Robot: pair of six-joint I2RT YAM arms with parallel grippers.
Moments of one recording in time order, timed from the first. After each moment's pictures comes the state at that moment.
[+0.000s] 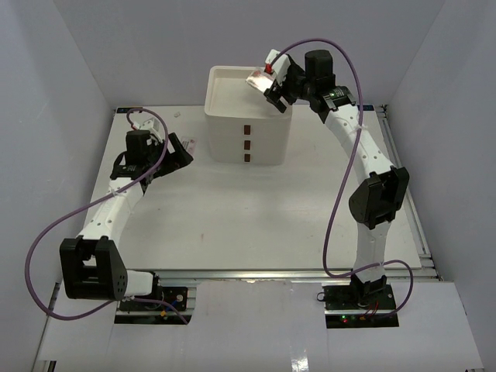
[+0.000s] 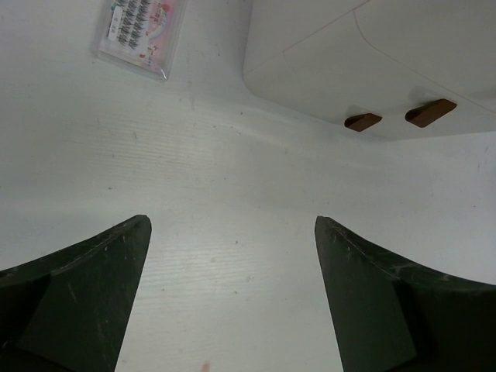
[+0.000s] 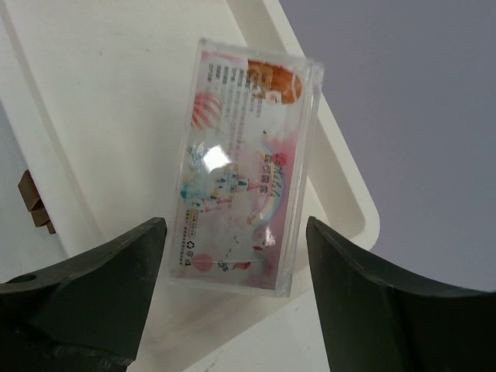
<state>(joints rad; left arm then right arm) -0.05 1.32 1.02 -0.31 0.21 -0.43 0.39 2.02 2.16 -0.49 -0.43 -0.69</state>
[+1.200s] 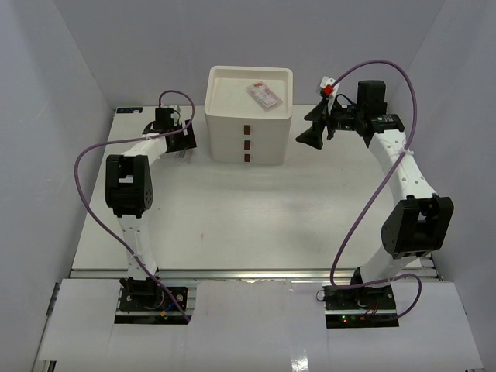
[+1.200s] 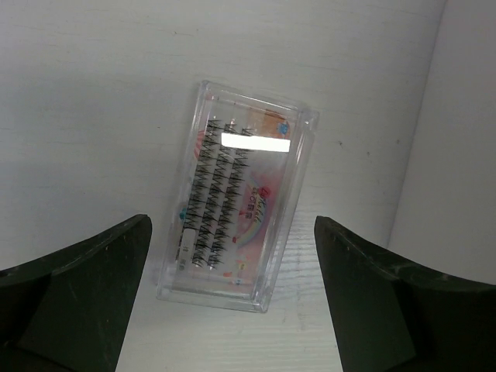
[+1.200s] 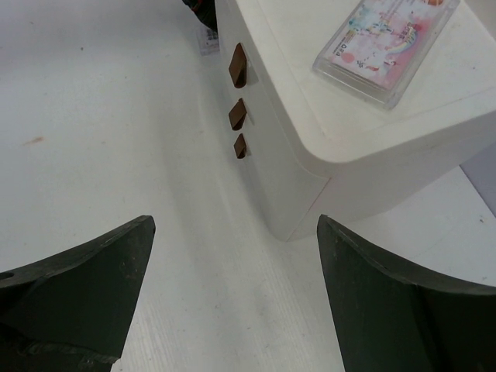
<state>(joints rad) -0.06 2.15 1.61 -0.25 0.05 -0.20 0.12 1.64 1.59 -0.51 -1.02 -0.55</state>
